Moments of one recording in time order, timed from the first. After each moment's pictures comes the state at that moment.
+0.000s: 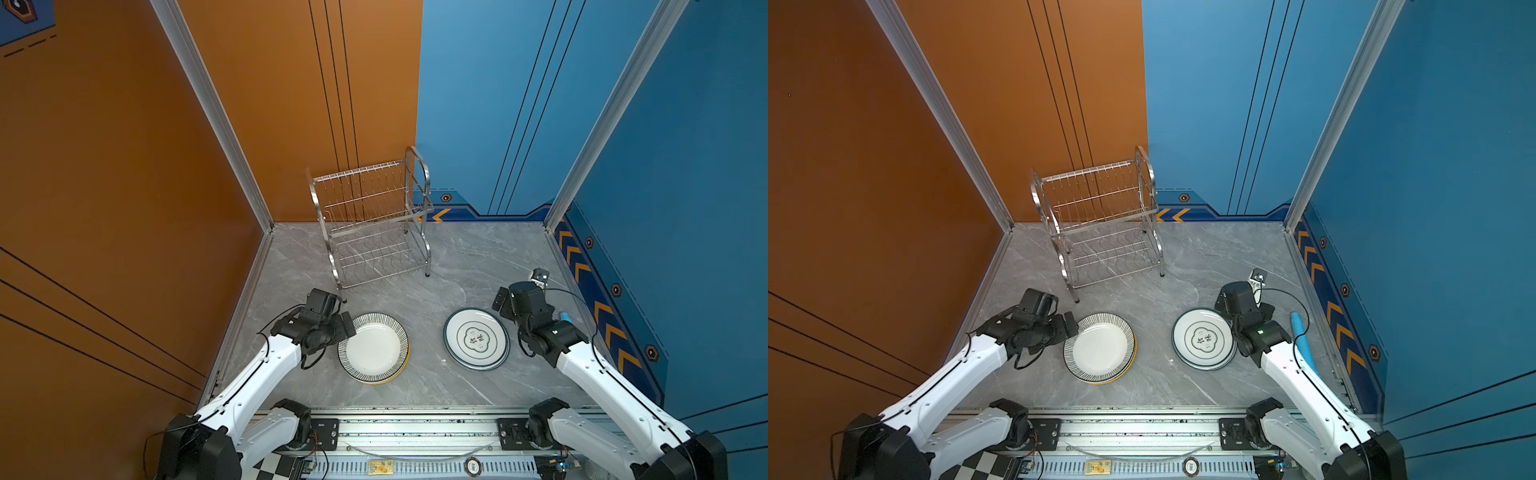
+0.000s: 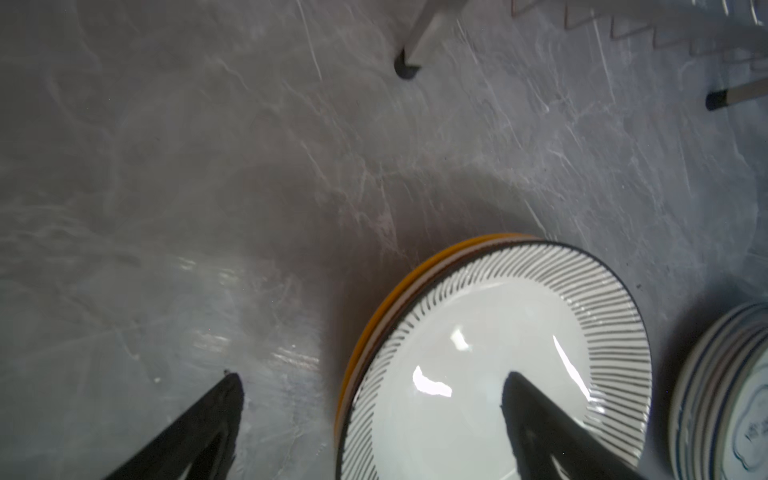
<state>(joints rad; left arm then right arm) -0.33 1.06 0.73 -0.74 -0.11 -0.72 0.36 0.95 0.64 -0.38 0.55 0.52</state>
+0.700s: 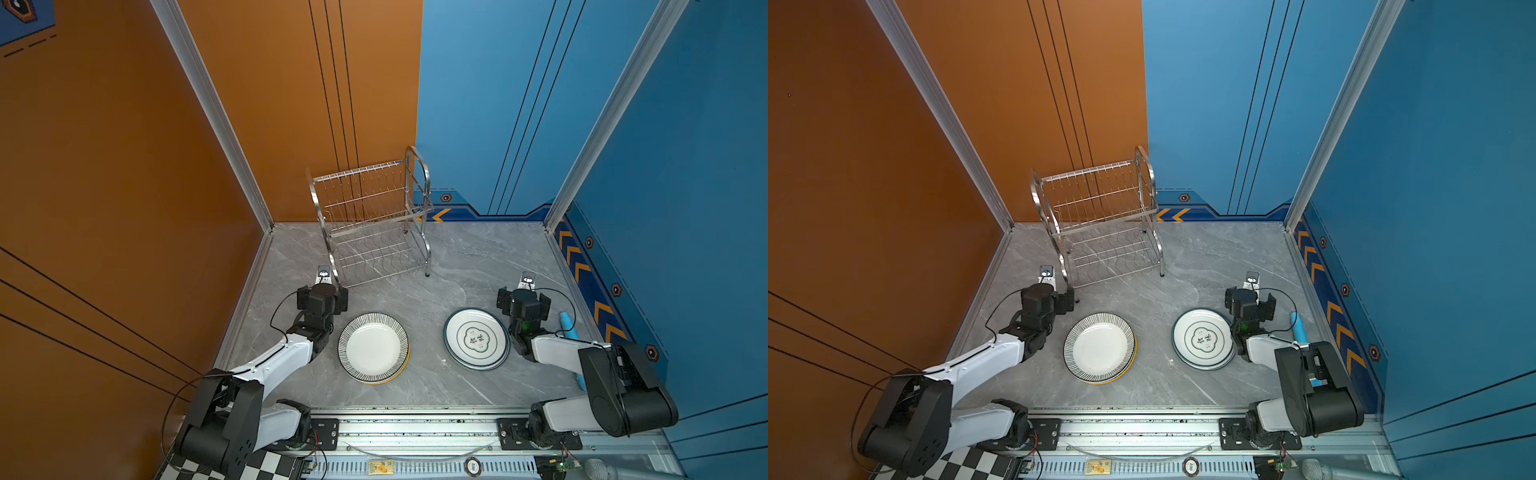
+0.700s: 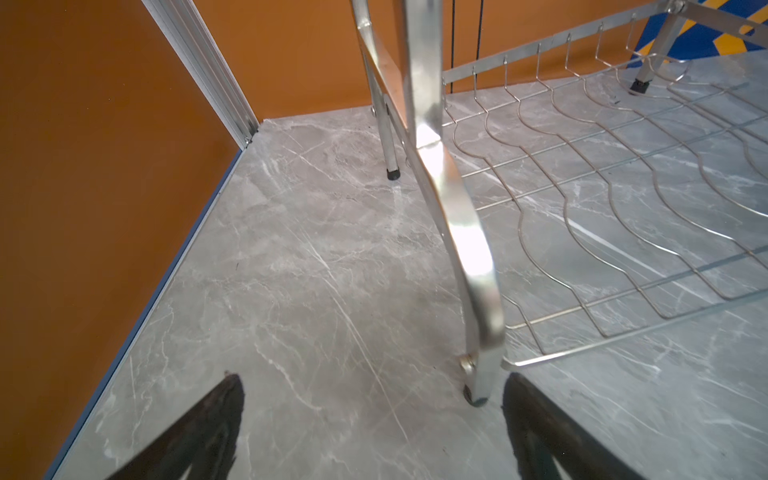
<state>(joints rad) -0.25 1.25 0.47 0.33 -0.45 -0.01 0.12 1.42 0.37 0.63 0.52 0.07</state>
